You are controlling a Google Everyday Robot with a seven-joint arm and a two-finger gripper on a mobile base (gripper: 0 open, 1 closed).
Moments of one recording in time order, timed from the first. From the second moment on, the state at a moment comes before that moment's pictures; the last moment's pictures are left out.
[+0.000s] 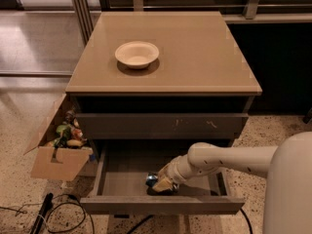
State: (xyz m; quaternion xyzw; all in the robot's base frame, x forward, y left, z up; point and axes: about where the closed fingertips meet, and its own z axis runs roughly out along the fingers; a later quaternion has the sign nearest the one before) arm 0.536 -0.024 0.415 -0.52 0.79 0.22 0.23
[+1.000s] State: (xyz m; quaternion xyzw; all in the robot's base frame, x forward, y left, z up) arm 0.596 -0.046 0.374 -0.51 0.81 0.18 0.24
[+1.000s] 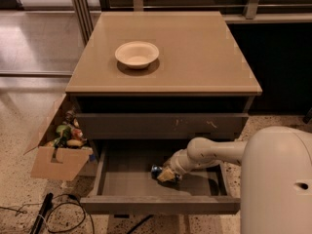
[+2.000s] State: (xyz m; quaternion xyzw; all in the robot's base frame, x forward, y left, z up) arm 0.597 -0.048 0.372 -0.51 0.81 0.18 0.24
